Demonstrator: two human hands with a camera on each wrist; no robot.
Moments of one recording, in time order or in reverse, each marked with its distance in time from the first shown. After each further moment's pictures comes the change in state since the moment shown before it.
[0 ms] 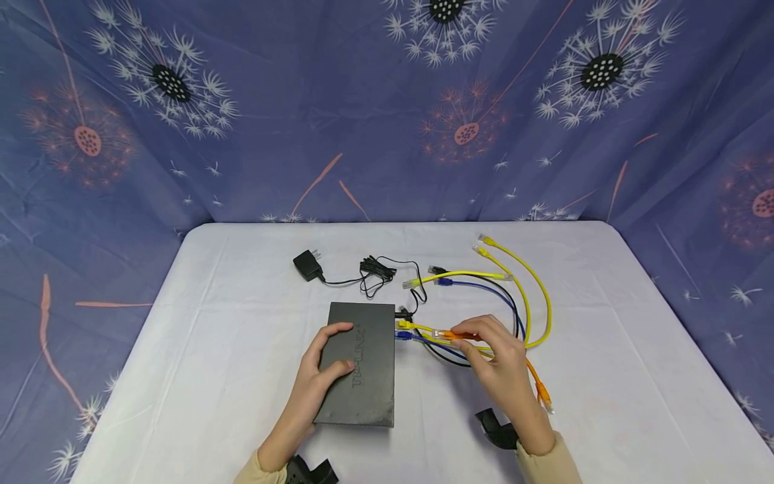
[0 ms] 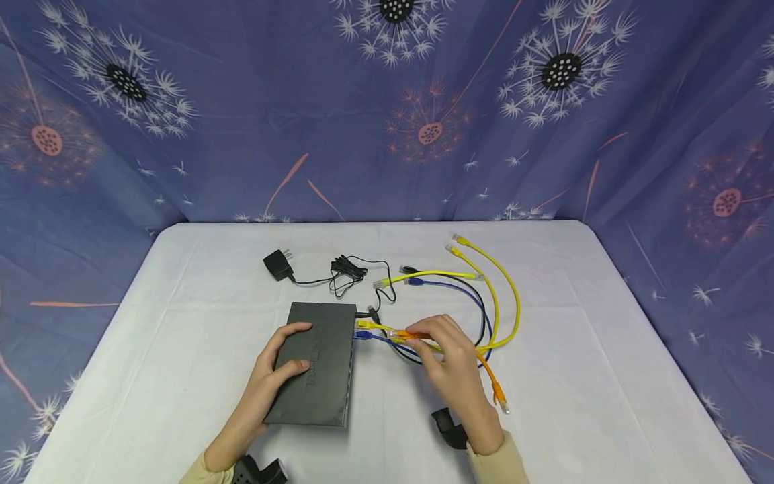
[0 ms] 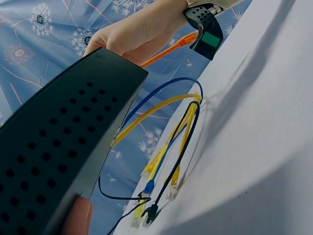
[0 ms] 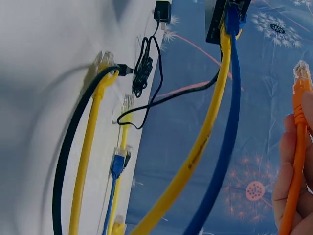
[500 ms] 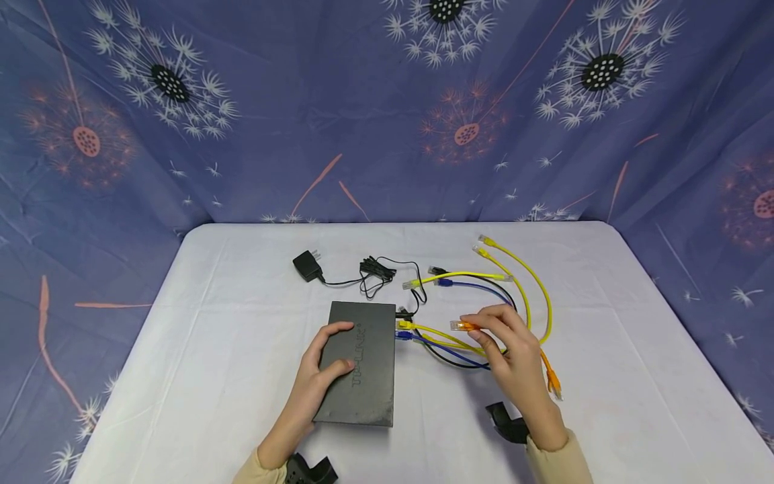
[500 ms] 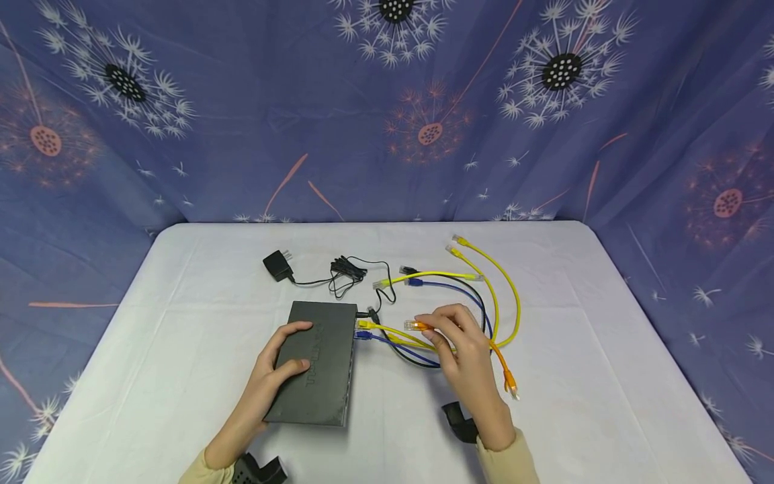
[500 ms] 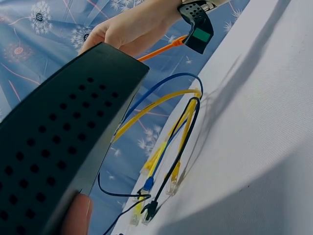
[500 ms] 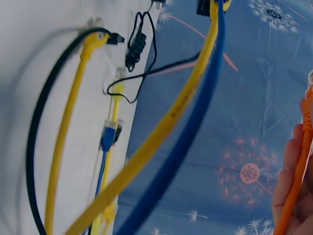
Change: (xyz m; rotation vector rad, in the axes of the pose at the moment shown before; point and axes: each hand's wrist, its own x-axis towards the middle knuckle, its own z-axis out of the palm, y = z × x) left_hand 0.004 0.000 -0.001 0.013 -0.010 0.003; right_hand 0.007 0.006 -0.016 -0.069 0.010 -0.062
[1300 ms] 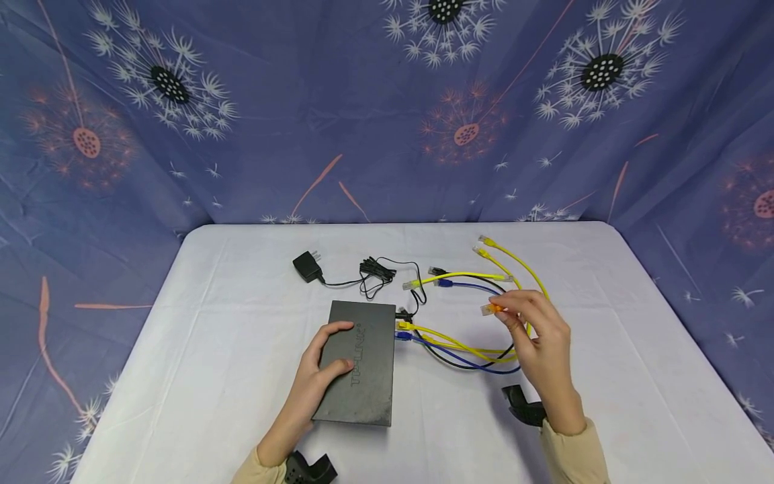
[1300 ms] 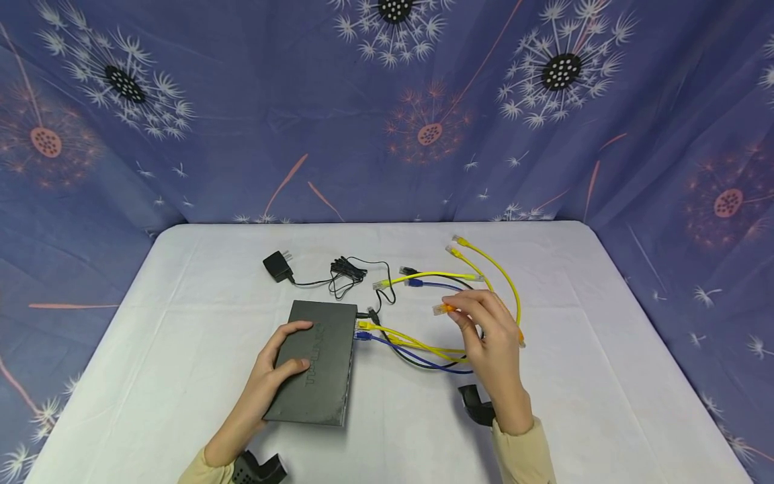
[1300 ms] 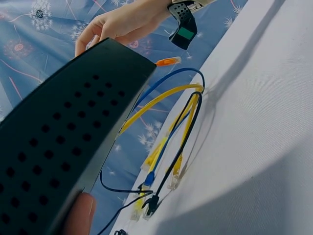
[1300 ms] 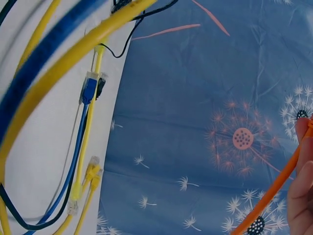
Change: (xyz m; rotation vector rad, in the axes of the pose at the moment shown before) left_hand 0.004 -0.002 -0.001 0.039 0.003 0.028; right_hand 0.018 0.010 -0.021 -0.029 0.146 0.017
